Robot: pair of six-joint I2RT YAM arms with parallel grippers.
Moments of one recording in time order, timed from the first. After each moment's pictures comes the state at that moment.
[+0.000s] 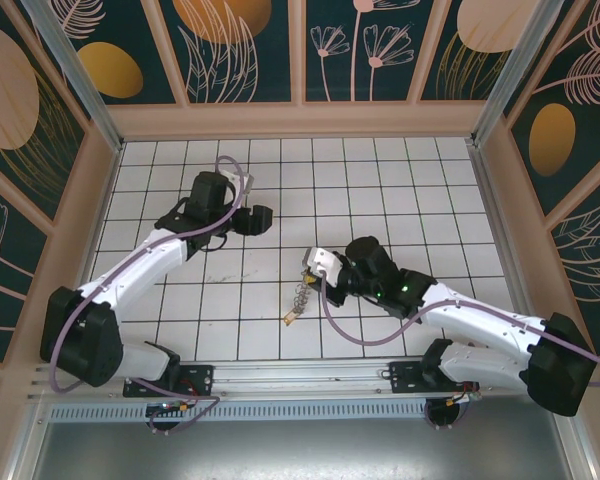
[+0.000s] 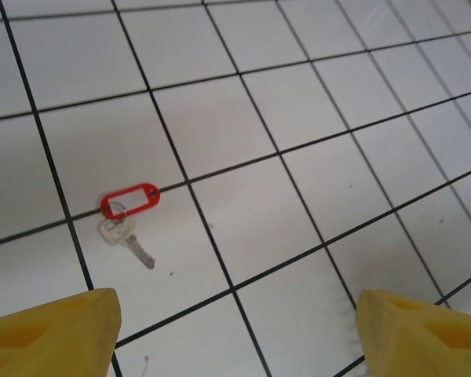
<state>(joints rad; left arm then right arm) -0.43 1.40 1.00 -0.32 0.20 -0.26 0.91 1.07 0.62 -0.11 -0.24 -0.32</state>
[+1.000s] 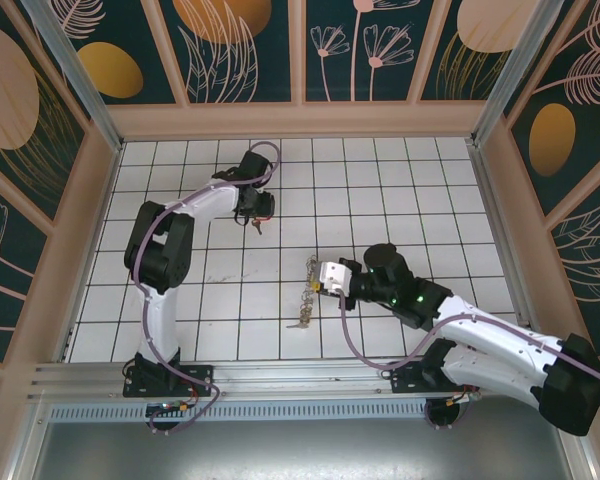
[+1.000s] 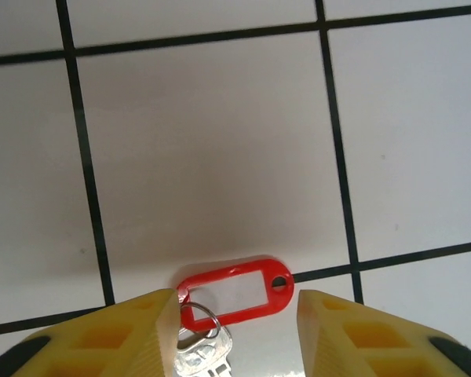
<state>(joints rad) -0.42 2.09 1.53 -0.56 -0.03 -0.34 0.87 0.92 0.52 -0.05 -0.35 -0.53</state>
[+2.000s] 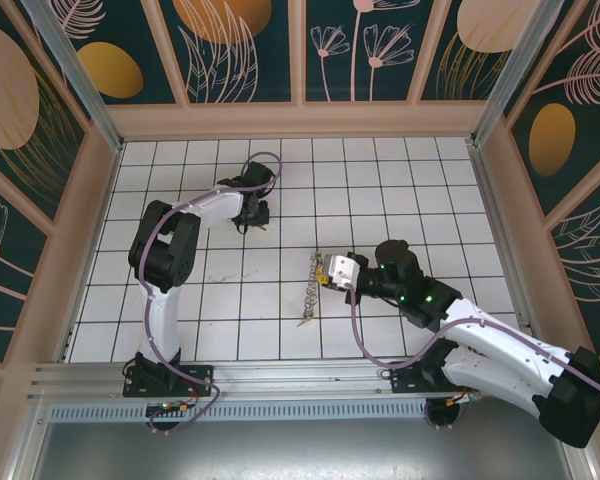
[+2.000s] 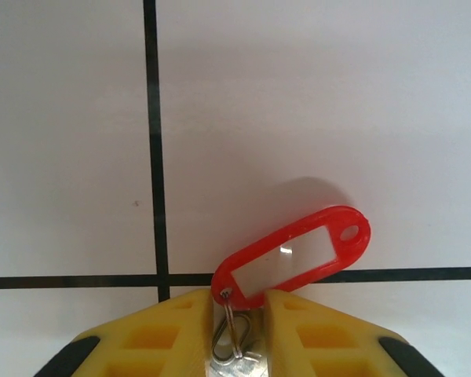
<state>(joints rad) -0.44 2.10 1.47 -0.56 -0.18 -0.40 0.81 0.87 0.52 -0.05 -0.40 -0.53</state>
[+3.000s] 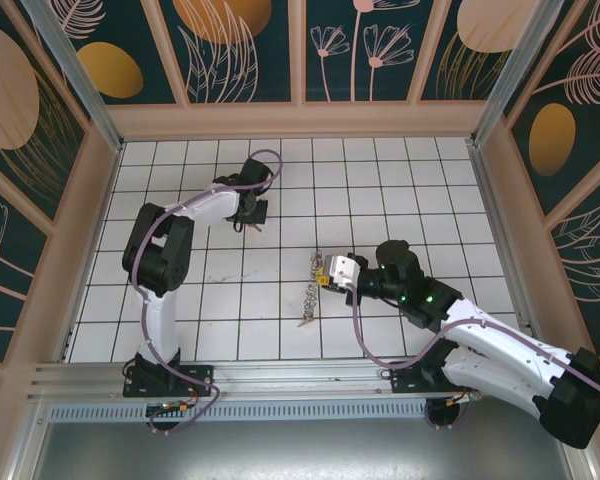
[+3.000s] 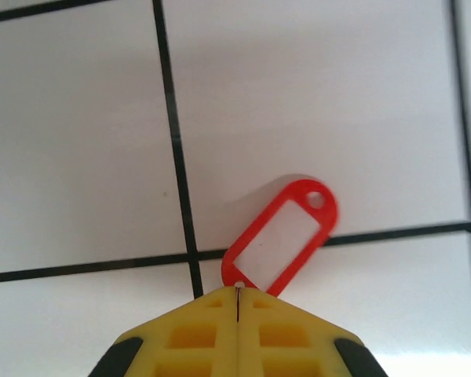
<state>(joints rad) -0.44 2.03 1.46 -0.60 -0.16 -0.27 0.81 0.86 0.52 -0.05 -0.42 -0.49</state>
